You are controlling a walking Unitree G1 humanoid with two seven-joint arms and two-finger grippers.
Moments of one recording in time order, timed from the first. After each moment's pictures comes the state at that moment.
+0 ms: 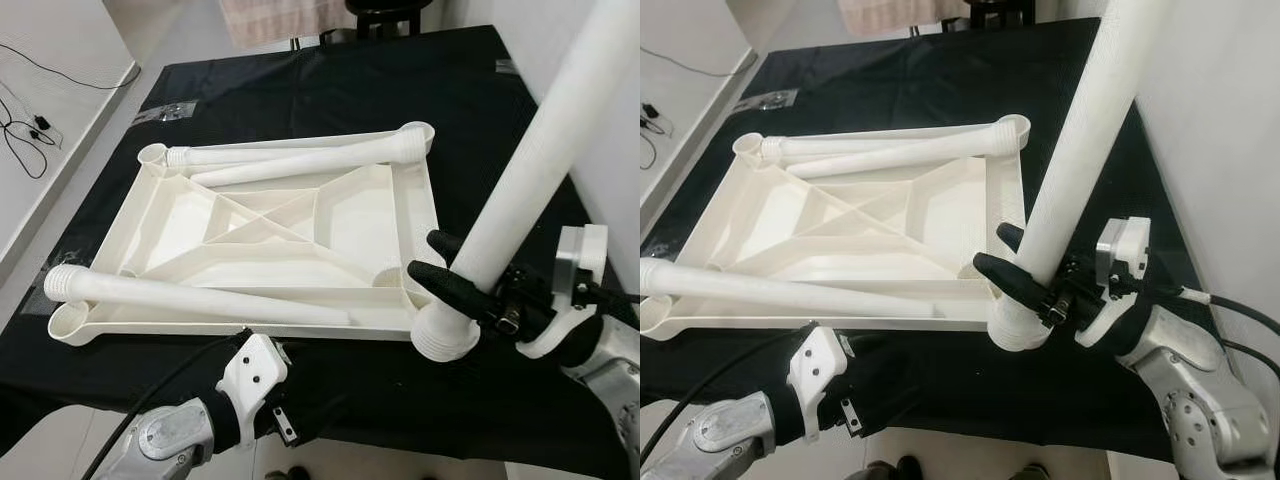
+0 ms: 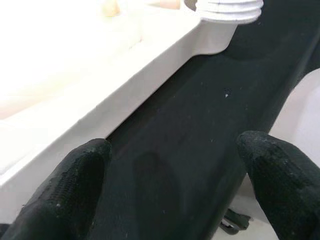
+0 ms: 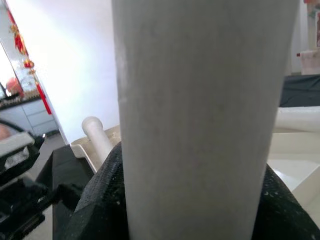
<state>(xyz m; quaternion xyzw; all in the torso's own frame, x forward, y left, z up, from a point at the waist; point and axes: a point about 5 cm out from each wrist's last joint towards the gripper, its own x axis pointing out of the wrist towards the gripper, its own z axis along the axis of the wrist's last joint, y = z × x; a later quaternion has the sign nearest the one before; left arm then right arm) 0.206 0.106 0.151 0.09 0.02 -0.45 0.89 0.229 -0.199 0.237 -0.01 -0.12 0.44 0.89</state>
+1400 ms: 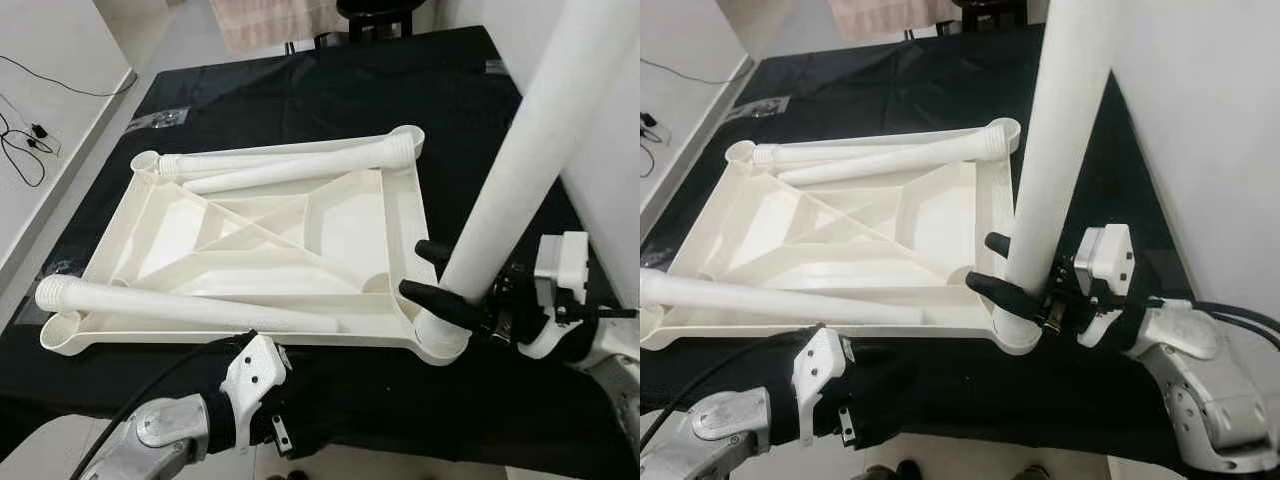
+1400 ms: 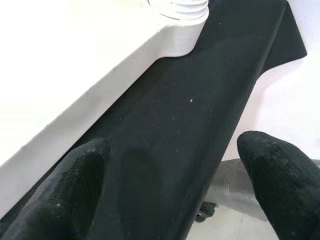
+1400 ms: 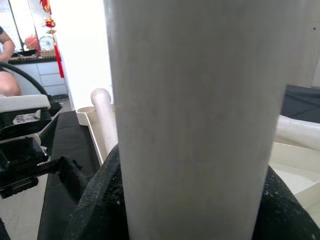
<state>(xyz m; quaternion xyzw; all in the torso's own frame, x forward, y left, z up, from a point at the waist) 0.206 0.107 0.147 0.07 0.06 -0.51 0.85 0.237 -0.194 0.233 -0.10 -0.10 0.50 0.86</state>
